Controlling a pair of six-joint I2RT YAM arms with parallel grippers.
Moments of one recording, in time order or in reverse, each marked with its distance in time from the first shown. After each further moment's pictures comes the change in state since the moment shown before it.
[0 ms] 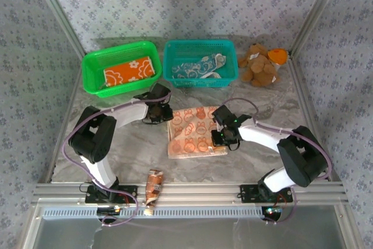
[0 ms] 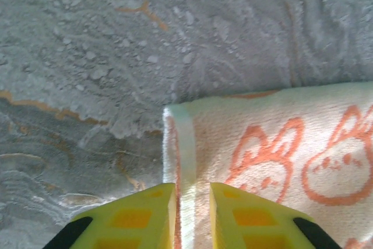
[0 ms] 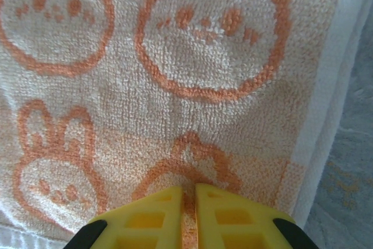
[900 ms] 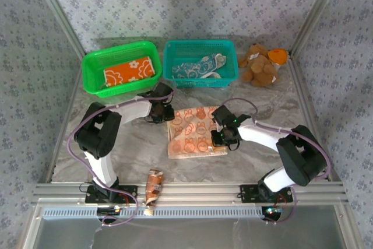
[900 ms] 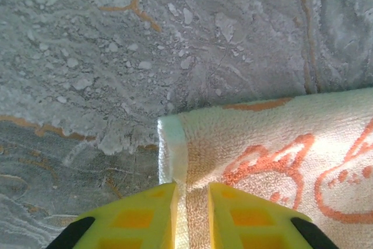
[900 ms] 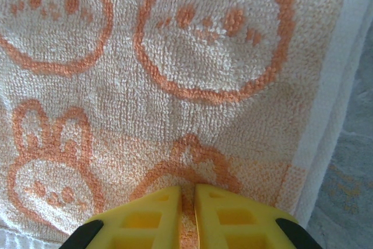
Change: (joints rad) left arm -0.007 0.067 0.052 -0.048 -0.010 0.017; right arm 0.000 0.005 0.001 0.001 0.003 -0.011
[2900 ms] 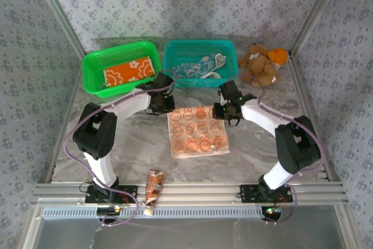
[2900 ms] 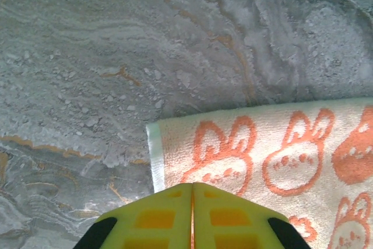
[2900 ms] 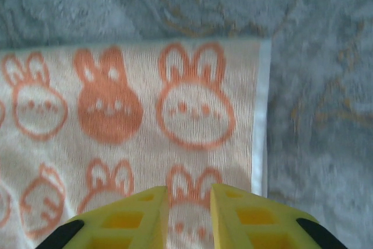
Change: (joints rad) left arm 0.013 -0.008 0.157 -0.129 -0.026 0.060; right arm -0.195 0.140 0.292 0.035 0.023 -0.061
